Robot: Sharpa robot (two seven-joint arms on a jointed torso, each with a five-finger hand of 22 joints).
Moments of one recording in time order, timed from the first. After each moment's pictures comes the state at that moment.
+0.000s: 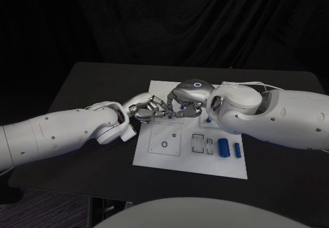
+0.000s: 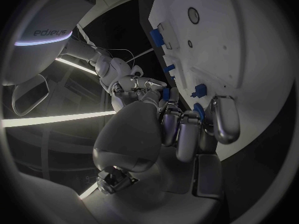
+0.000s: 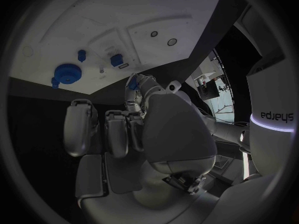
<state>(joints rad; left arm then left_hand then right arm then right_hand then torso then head) 1.22 -0.81 -0.21 1.49 -0.74 -0.19 0.33 1.44 0.10 -0.02 0.28 0.46 0.89 0.10 0.30 0.49 1.40 0.04 1.41 1.37 1.47 -0.01 1.57 1.31 0.06 1.38 0.10 1.24 1.31 1.41 -0.65 -0.25 1.64 -1.65 -0.24 -0.15 1.40 -0.07 0.20 0.13 0.35 0.89 0.07 0.45 0.49 1.46 0.01 1.55 1.31 1.47 -0.05 1.53 1.31 0.04 1.47 0.06 1.32 1.31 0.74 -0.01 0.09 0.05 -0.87</state>
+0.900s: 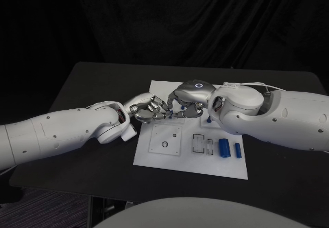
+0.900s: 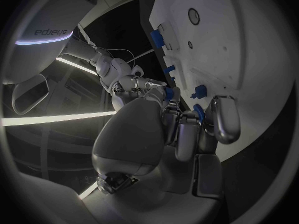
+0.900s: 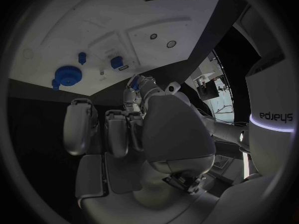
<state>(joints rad) 1.22 -0.81 -0.21 1.49 -0.73 -0.17 0.33 1.55 0.03 0.14 0.29 0.59 0.90 0.10 0.38 0.52 1.39 0.02 1.40 1.42 1.47 -0.03 1.57 1.31 0.06 1.38 0.09 1.24 1.31 1.40 -0.66 -0.25 1.65 -1.65 -0.23 -0.14 1.37 -0.08 0.18 0.16 0.18 0.72 0.10 0.36 0.45 1.46 0.01 1.54 1.31 1.47 -0.05 1.53 1.31 0.04 1.47 0.06 1.30 1.31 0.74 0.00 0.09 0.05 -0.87</state>
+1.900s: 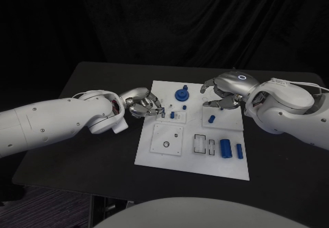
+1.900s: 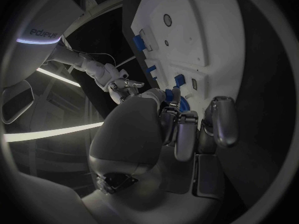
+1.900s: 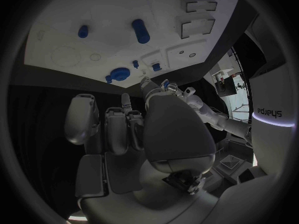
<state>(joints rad) 1.31 -0.86 -0.21 1.53 -0.86 -0.11 0.07 1.50 -0.01 0.30 0.33 0.61 0.85 0.10 0.45 0.65 1.41 0.01 1.41 1.32 1.47 -0.03 1.57 1.31 0.06 1.39 0.08 1.28 1.31 1.42 -0.90 -0.25 1.68 -1.65 -0.33 -0.14 1.36 -0.09 0.16 0.23 0.09 0.66 0.11 0.33 0.38 1.47 0.01 1.51 1.31 1.47 -0.05 1.46 1.31 0.07 1.43 0.06 1.20 1.31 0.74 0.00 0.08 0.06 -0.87</state>
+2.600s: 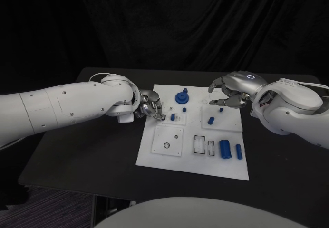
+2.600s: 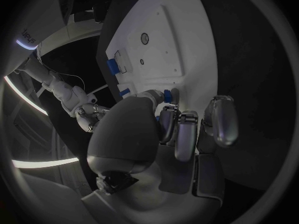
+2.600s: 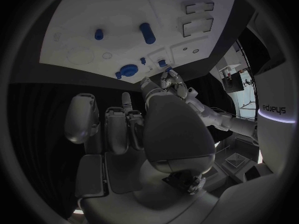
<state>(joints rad) 1.37 -0.70 -0.21 1.41 -0.98 0.20 -0.32 1.43 -0.03 0.38 0.32 0.58 0.82 0.09 0.50 0.72 1.40 0.02 1.40 1.31 1.47 -0.03 1.57 1.31 0.06 1.39 0.08 1.26 1.31 1.42 -0.90 -0.25 1.66 -1.61 -0.33 -0.18 1.37 -0.07 0.16 0.23 0.10 0.69 0.11 0.34 0.37 1.47 0.01 1.50 1.31 1.47 -0.05 1.45 1.31 0.07 1.43 0.06 1.19 1.31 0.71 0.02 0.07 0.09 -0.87</state>
